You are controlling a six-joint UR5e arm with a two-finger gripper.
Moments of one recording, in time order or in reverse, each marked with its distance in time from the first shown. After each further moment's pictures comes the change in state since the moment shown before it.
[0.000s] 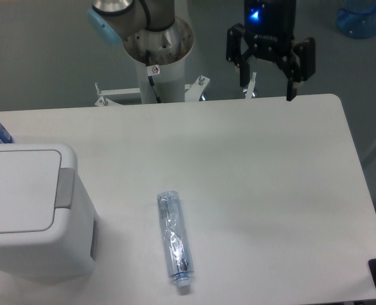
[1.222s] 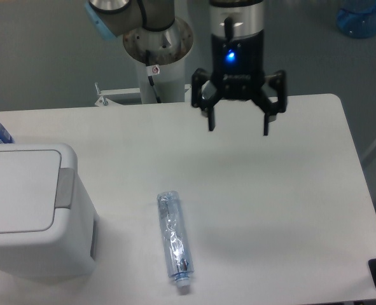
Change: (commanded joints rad) arm -0.235 -0.094 -0.021 0.198 -0.002 -0.719
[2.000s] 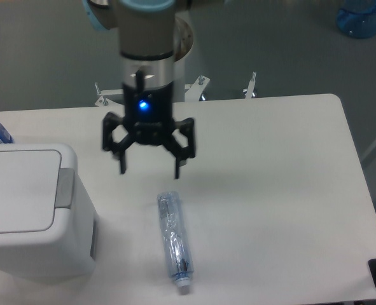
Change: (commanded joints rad) arm -0.209 -0.091 -0.009 0.160 -0.008 -0.385
